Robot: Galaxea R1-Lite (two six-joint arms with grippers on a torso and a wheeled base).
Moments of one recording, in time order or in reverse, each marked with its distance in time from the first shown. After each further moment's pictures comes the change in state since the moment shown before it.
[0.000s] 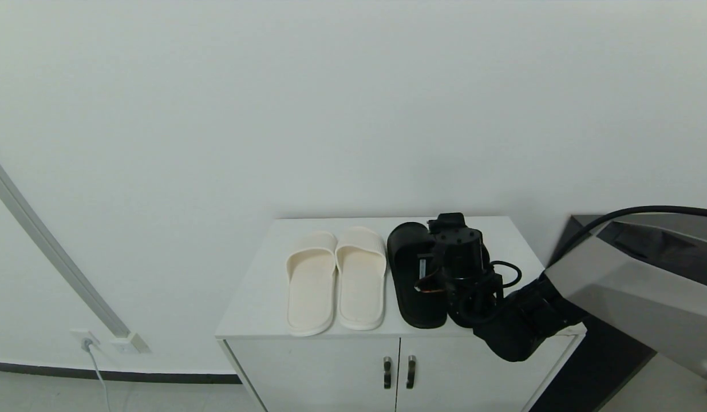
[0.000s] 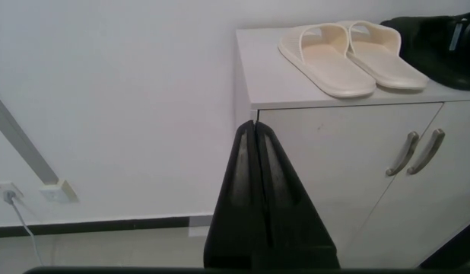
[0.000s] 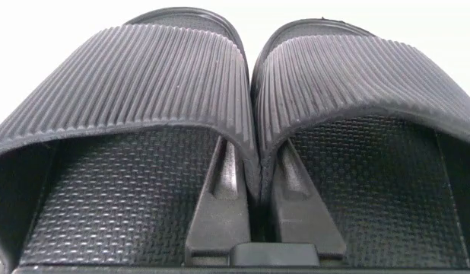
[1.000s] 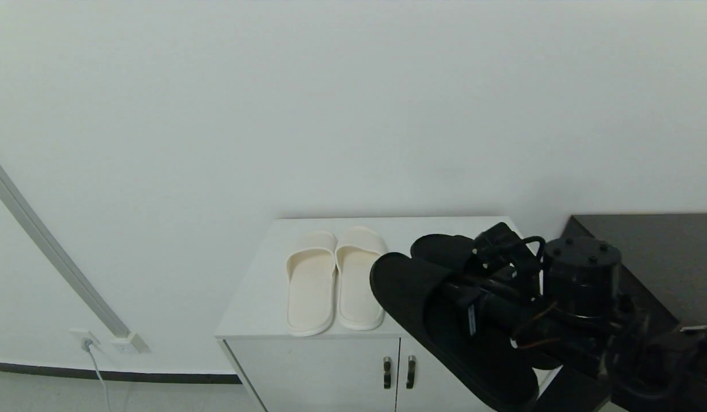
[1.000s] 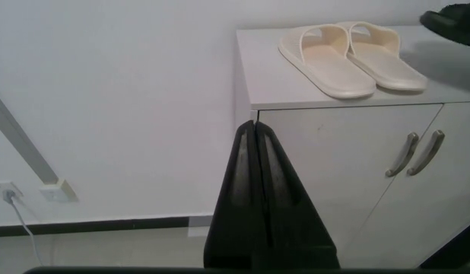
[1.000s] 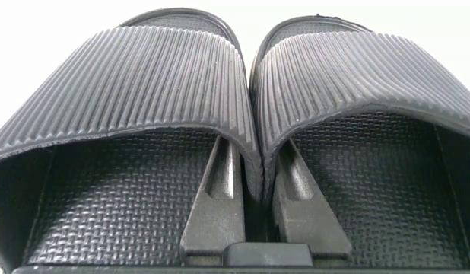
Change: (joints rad) left arm 0.001 0.000 0.000 -0.001 0.001 -0.004; right arm 0.036 -0.477 0.548 -0.089 0.578 -0.167
